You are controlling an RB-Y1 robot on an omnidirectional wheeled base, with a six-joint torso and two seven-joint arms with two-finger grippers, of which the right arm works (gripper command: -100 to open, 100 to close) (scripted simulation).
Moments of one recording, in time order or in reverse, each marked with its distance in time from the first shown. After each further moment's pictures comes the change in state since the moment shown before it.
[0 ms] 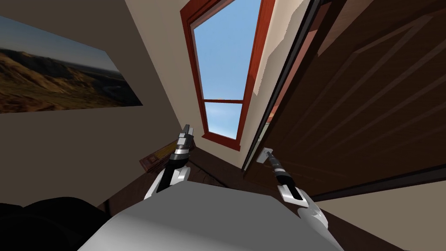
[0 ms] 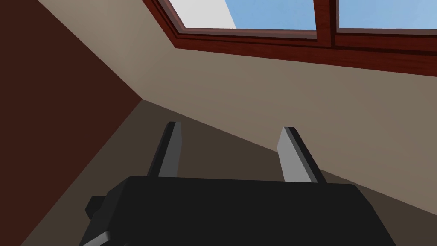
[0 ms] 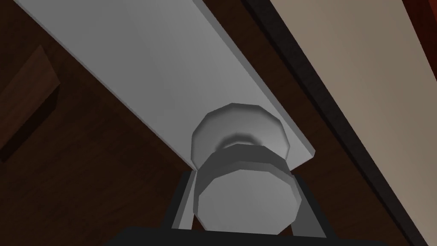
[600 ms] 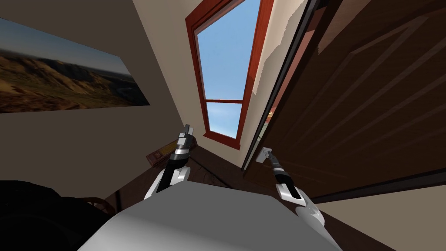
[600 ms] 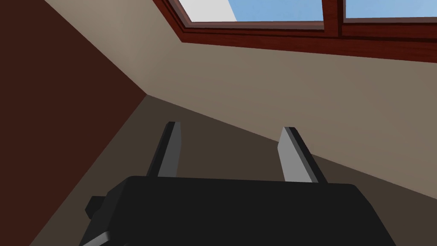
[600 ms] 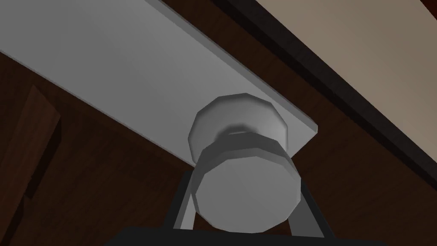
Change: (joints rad) arm -0.004 0.008 0.018 -0.011 -0.088 0.014 -0.148
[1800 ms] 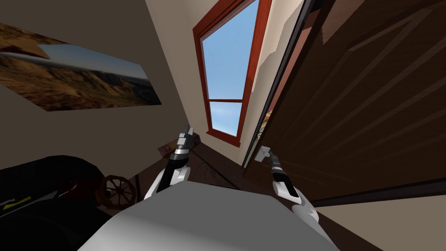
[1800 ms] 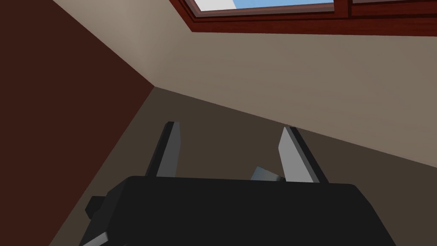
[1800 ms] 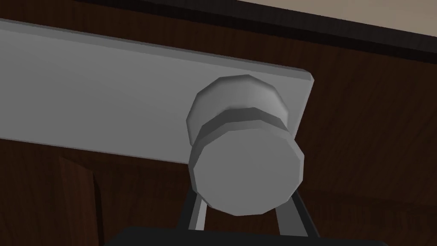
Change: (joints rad) arm 0.001 0.016 0.036 -0.035 -0.186 0.038 -0.290
